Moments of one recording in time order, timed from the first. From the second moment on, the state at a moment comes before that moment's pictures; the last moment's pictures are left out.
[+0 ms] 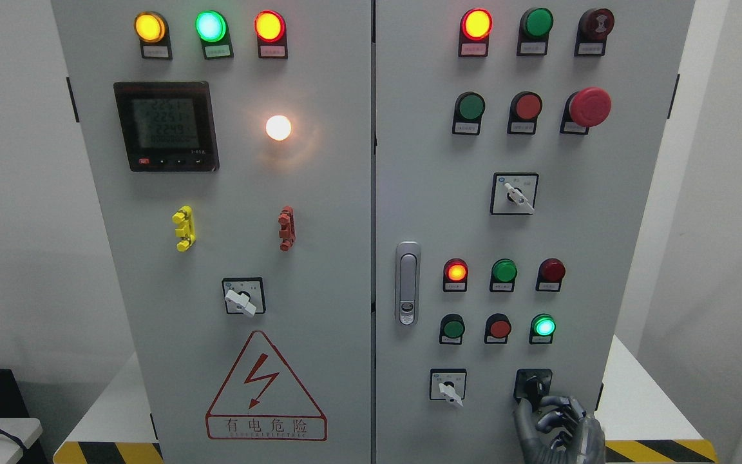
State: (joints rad) left arm 0.00 -0.09 0.08 0.06 0.00 -0.16 0.05; right arm -0.26 0.12 0.05 -1.50 0.26 0.06 -0.47
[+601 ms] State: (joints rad) left arm 0.00 -0.09 0.08 0.06 0.00 -0.16 0.05; right arm -0.26 0.12 0.05 -1.49 0.28 0.06 -0.46
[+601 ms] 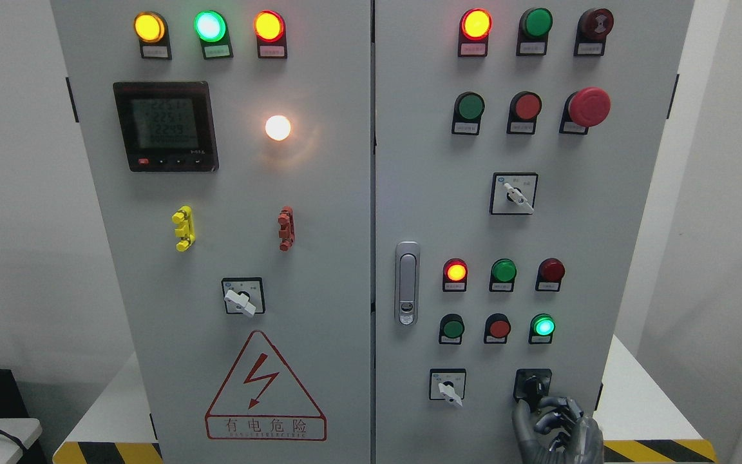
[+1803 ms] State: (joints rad) left arm 0.00 -0.09 0.08 0.06 0.00 -0.16 0.05; right arm -0.26 0.12 0.02 -1.49 0.33 0.04 -0.46
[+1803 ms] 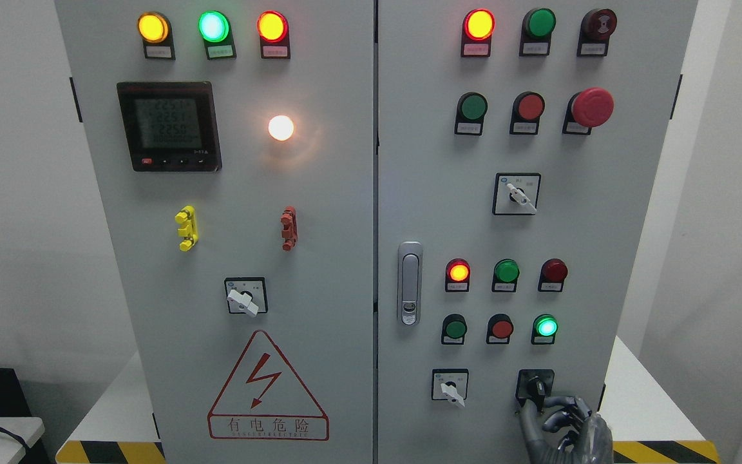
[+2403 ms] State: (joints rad) left arm 0.00 -0.09 0.08 0.06 0.00 -0.16 0.05; right arm -0.26 0.12 0.01 -1.48 0.33 0.04 -0.46
